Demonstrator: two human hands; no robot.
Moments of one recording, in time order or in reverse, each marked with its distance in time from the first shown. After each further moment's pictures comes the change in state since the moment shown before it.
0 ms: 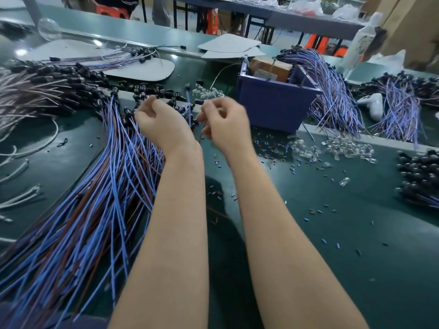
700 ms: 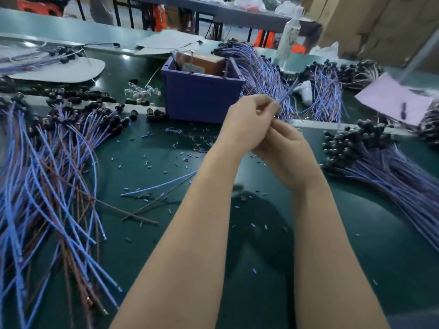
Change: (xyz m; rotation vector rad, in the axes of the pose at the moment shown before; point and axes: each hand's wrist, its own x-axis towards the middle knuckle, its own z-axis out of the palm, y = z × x) left_hand -0.140 -0.061 0.079 0.759 -1.241 0.335; right_hand -0.046 0.048 -0.192 0.604 -0.050 0.039
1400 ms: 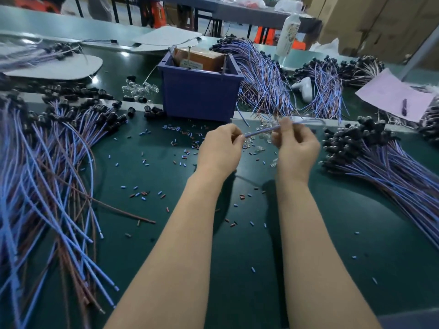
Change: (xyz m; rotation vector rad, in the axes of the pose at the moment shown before) left_hand -0.019 -0.058 0.005 0.266 0.081 -0.124; right_hand 0.007 0.022 -0.012 -0.312 0.798 -0.303
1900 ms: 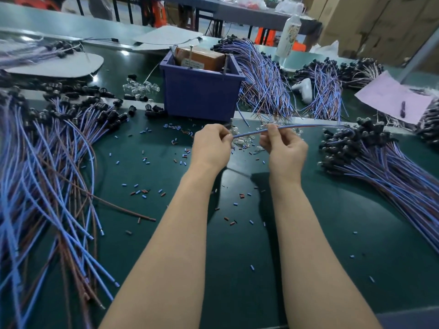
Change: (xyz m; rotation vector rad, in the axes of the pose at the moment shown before) left_hand 0.006 -0.014 -0.007 -0.052 0.041 -0.140; right_hand -0.003 0.010 0.005 0.046 -0.114 0.067
